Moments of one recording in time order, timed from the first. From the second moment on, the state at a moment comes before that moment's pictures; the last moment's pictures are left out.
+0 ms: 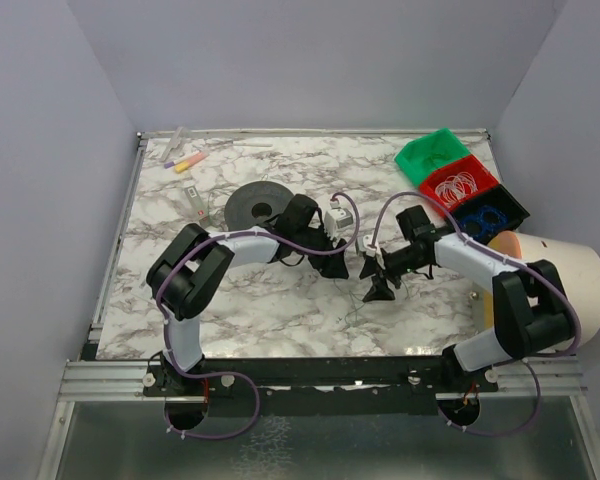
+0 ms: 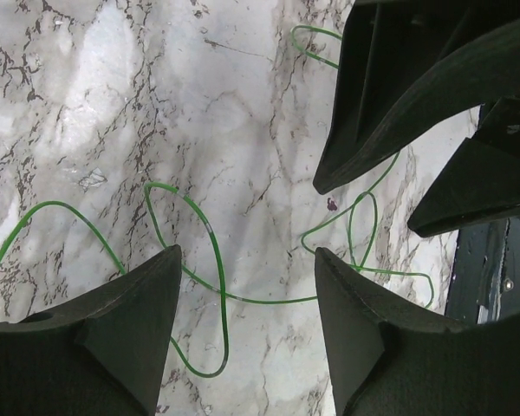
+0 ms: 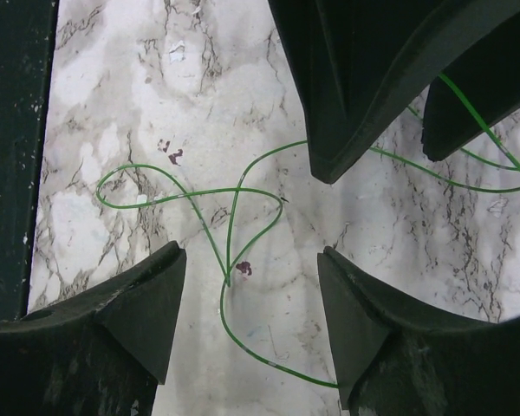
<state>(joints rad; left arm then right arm) -0.69 1.88 1.06 0.09 0.74 -0.04 0.32 1.48 0.79 -0.62 -0.95 -1.13</state>
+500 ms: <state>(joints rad) -0.67 1.90 1.06 0.10 0.76 -0.07 0.40 1.54 0.78 -0.55 -0.84 -1.09</state>
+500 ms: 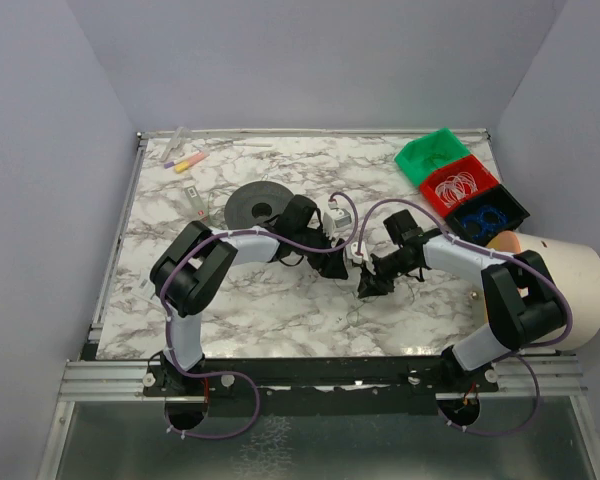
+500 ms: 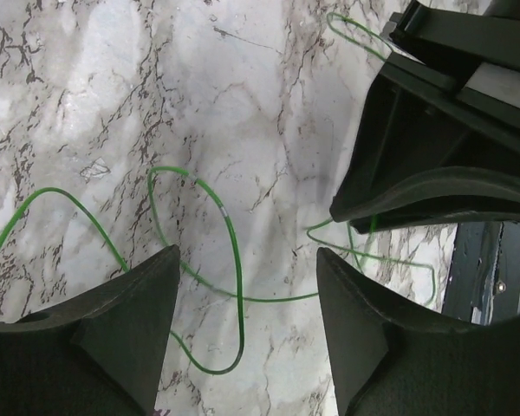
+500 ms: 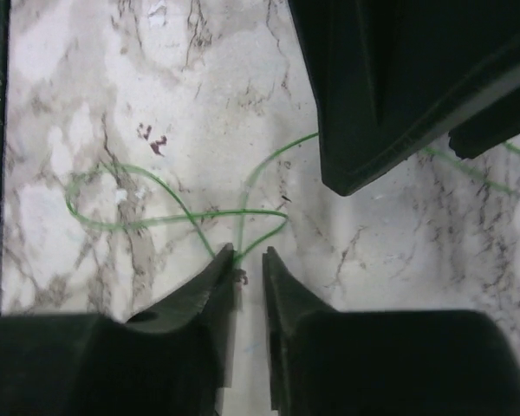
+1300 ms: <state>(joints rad) -0.66 1.83 1.25 -0.17 0.86 0.24 0.39 1.36 0.90 -0.65 -0.84 -1.13</state>
